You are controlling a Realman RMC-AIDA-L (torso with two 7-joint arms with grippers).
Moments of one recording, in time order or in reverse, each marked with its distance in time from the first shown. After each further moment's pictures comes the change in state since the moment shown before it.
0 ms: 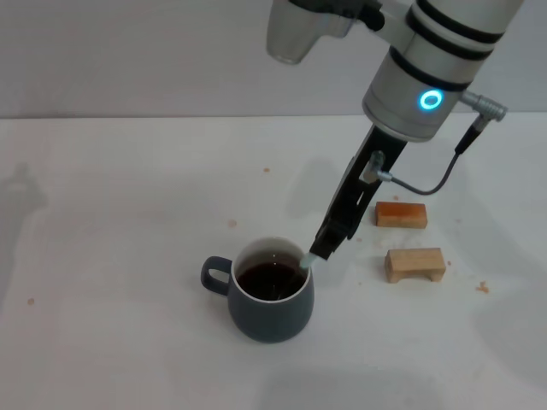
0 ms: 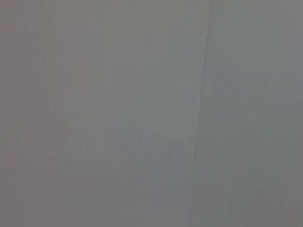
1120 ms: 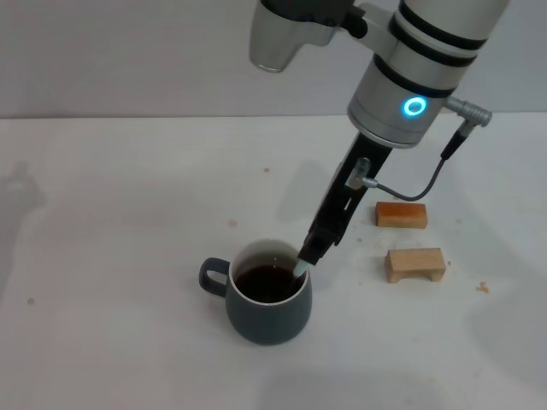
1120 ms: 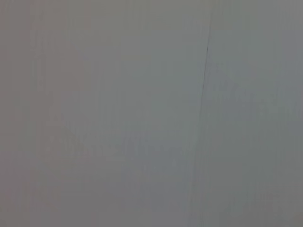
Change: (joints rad) left arm 0.001 0.007 0.001 0.002 0.000 0.021 -0.017; right arm 0.017 0.022 -0.003 -0.003 -0.010 -0.006 0.014
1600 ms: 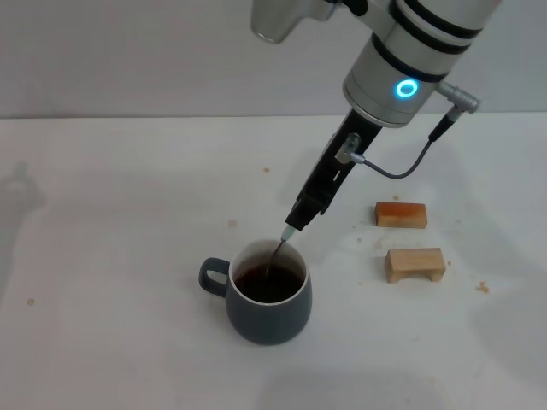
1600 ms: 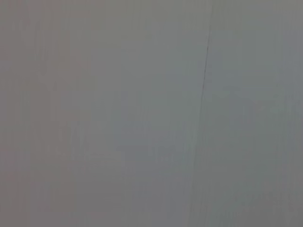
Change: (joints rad) left arm -0.001 0.000 0.000 0.001 0.000 0.000 -0.002; right arm -0.011 -0.012 0.015 -0.003 0.005 -0.106 0.001
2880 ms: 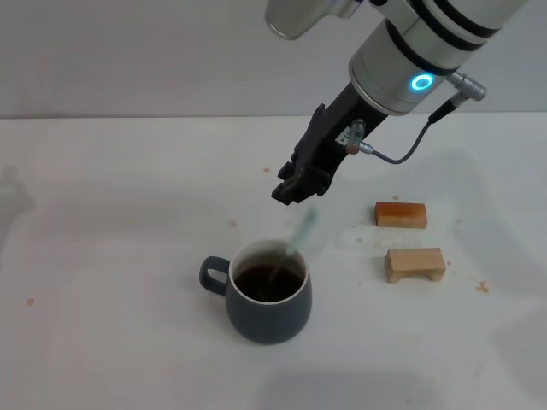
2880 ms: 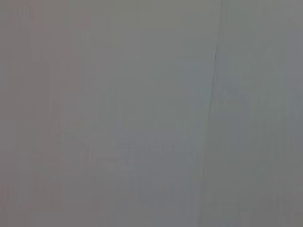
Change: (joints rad) left arm 0.007 0.017 0.000 0.036 0.000 0.055 -0.028; right arm -0.149 0.015 -0.040 0.280 0.032 -0.028 -0.127
